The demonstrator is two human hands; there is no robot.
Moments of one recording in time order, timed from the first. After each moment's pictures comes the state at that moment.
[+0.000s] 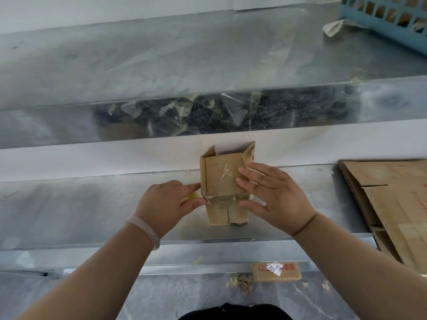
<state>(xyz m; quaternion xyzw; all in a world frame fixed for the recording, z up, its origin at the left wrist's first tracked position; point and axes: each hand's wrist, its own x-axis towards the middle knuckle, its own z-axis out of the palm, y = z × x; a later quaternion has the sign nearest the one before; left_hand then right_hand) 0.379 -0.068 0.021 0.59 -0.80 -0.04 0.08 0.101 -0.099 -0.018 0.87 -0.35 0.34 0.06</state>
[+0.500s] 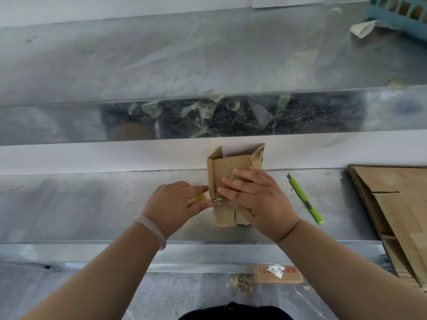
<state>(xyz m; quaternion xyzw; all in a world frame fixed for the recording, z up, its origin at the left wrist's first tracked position) 0.381 -0.071 0.017 0.59 -0.80 -0.07 0.10 0.144 -0.095 -0.021 0.89 -0.34 0.30 0.02</state>
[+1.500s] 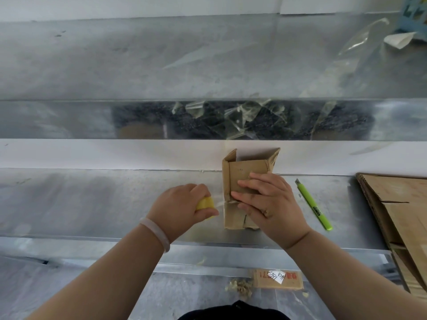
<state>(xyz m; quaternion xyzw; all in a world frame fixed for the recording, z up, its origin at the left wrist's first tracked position) 0.394 -0.065 0.016 0.56 -0.82 -0.04 0.11 0.150 -0.091 -0.023 0.85 -0.38 0.37 -0.03</state>
